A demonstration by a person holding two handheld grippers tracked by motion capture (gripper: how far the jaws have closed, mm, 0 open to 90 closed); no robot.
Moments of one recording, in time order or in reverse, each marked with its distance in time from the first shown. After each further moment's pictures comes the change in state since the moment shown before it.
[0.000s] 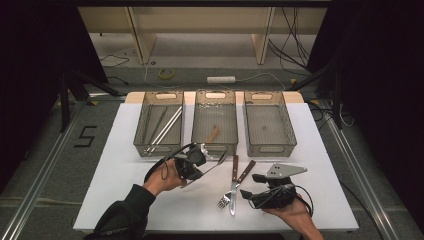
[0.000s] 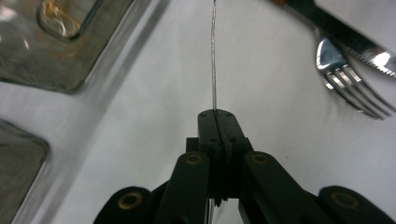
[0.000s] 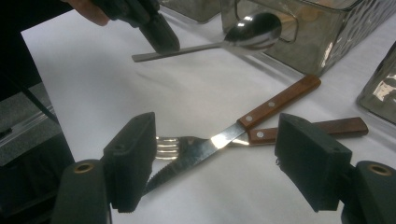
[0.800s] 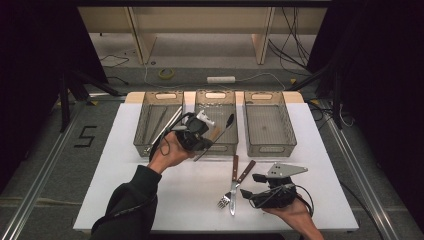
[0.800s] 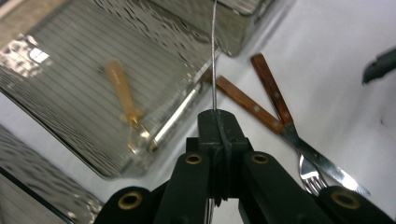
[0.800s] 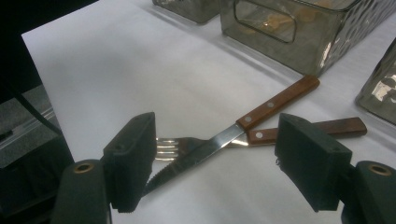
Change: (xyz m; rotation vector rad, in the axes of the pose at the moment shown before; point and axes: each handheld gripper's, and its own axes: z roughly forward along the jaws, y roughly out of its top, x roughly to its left) left arm 0.035 0.051 -0.054 -0.267 0.040 -0.122; right arm -0.001 0.000 -0.001 -0.004 -0.001 0.008
